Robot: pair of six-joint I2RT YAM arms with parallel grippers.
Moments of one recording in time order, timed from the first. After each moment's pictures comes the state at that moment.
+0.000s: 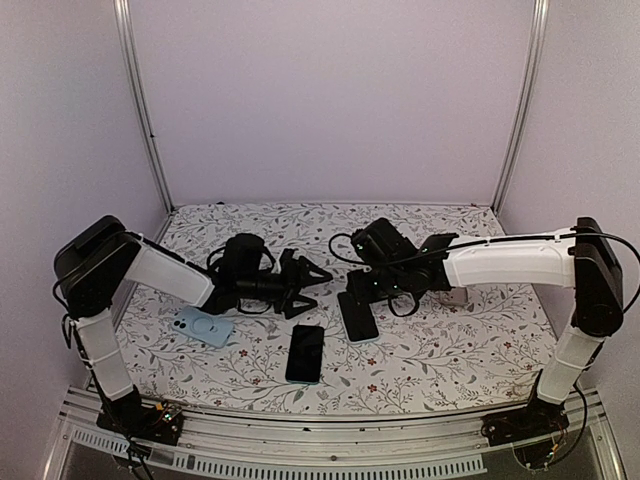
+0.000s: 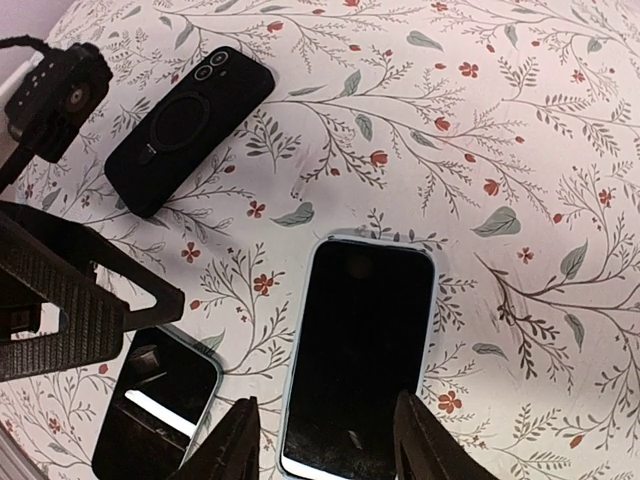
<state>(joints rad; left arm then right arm) -0.70 1.86 0.85 0.58 0.54 -1.25 0.96 1.75 1.24 -0.39 0.26 0.54</state>
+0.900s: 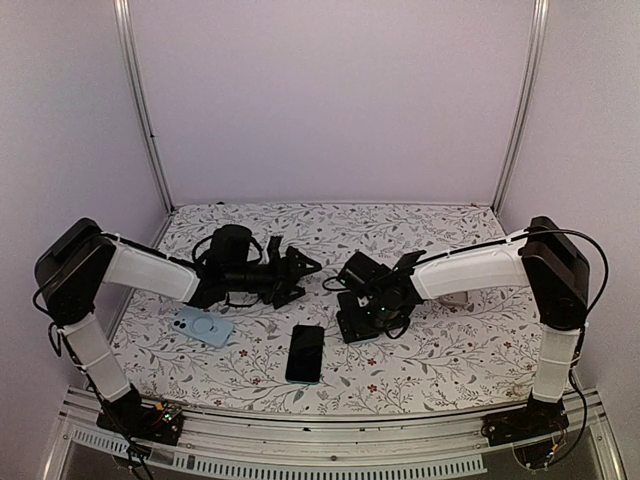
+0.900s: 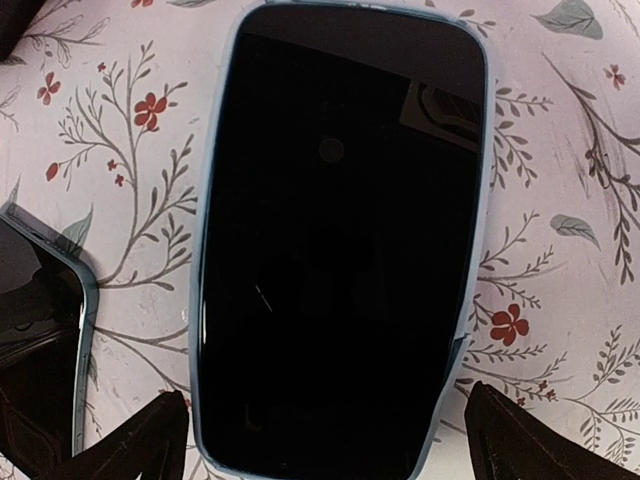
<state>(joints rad) -0.66 1.75 0.83 0.50 0.49 -1.16 0.98 1.94 1.26 -0.56 0.17 0.62</state>
